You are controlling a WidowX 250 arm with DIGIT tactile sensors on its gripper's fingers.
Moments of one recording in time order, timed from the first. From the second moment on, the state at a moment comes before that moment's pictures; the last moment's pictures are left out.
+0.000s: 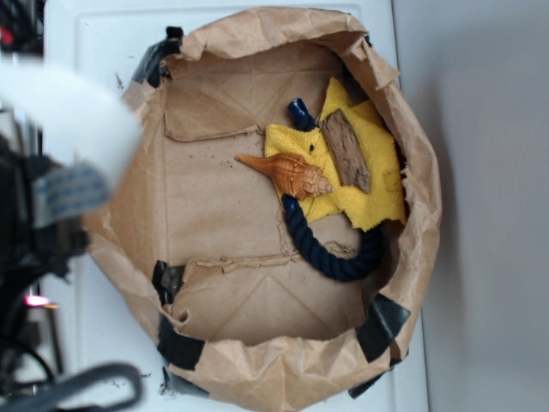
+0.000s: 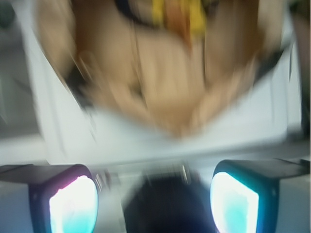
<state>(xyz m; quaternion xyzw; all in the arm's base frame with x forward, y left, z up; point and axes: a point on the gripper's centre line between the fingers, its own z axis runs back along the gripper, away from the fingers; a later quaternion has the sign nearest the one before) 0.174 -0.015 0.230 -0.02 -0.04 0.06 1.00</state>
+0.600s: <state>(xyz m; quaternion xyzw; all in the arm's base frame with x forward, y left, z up) 0.224 0.002 0.217 -0.02 -0.10 0.03 0.99</state>
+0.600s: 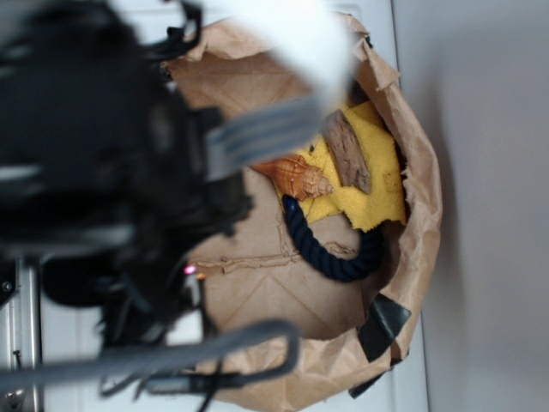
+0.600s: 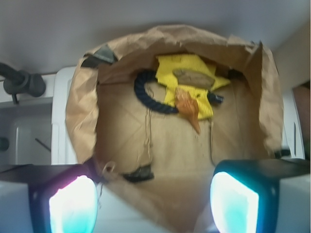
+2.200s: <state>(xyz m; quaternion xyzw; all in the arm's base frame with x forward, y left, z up) 0.282 0.023 0.112 0.03 -0.09 -0.06 0.99</state>
